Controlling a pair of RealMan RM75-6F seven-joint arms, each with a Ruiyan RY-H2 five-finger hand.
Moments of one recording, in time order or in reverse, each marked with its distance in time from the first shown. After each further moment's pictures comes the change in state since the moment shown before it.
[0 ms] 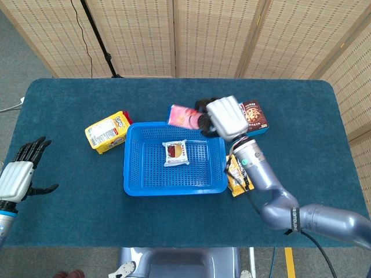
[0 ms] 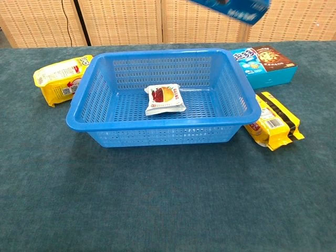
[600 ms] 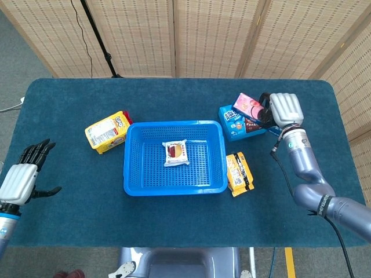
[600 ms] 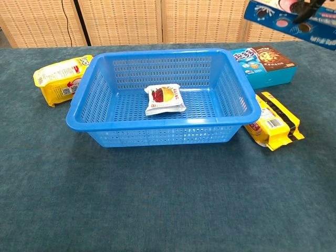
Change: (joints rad) left arm 0.005 -0.010 0.013 -0.023 0.017 0.013 0.042; right arm -0.130 0.021 -0.036 0.307 0.154 -0.278 0.104
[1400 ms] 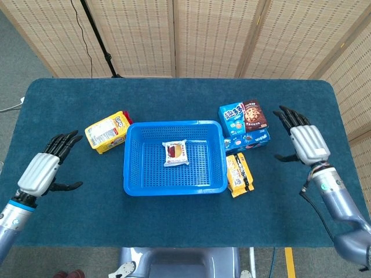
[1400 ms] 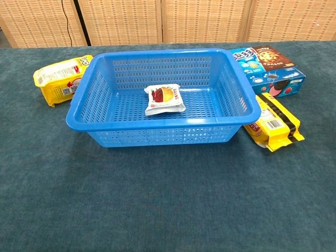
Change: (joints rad) left arm -0.122 0.068 -0.045 -0.102 0.114 -0.085 -0.114; right arm -0.341 0.238 -0.094 -0.317 -0.492 0.264 0.302
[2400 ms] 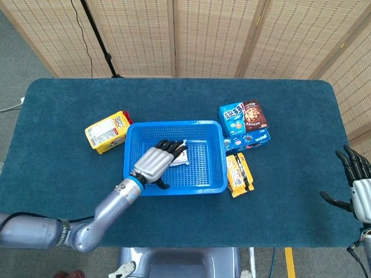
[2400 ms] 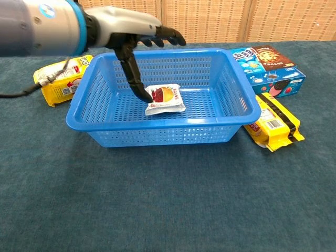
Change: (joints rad) left arm -0.758 -0.438 -0.106 -0.073 -1.033 -0.229 0.821; right arm -0.401 -0.169 -0.111 0.343 -0.235 0.544 0.270
